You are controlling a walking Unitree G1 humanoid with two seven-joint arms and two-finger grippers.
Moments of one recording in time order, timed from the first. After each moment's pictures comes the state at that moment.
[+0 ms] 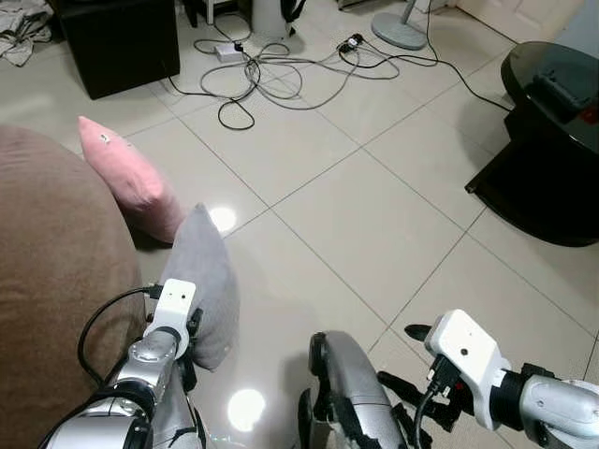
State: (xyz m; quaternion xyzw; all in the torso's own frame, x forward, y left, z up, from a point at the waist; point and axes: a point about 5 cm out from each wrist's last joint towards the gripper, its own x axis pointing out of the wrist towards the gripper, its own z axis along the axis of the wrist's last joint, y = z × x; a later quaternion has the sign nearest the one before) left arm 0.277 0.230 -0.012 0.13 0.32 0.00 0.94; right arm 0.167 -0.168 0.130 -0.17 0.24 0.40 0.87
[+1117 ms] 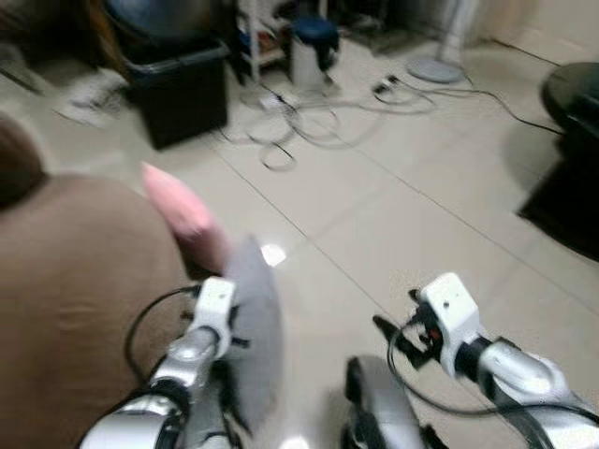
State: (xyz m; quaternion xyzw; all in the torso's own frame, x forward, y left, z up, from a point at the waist) left arm 0.285 0.164 -0.015 0.06 0.30 -0.09 0.95; right arm 0.219 -0.166 0.096 -0.09 0.21 0.25 0.94
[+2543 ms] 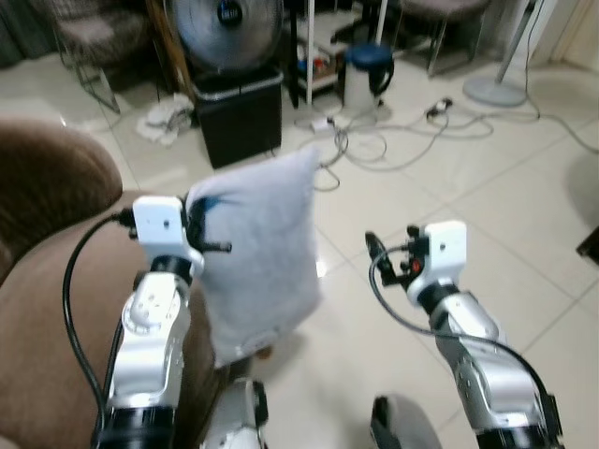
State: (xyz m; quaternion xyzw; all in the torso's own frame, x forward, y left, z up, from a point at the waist) left arm 0.291 0.176 0.144 0.00 -0.06 0.01 1.00; right arm 0.281 -0.142 0.115 0.03 0.04 0.14 0.99
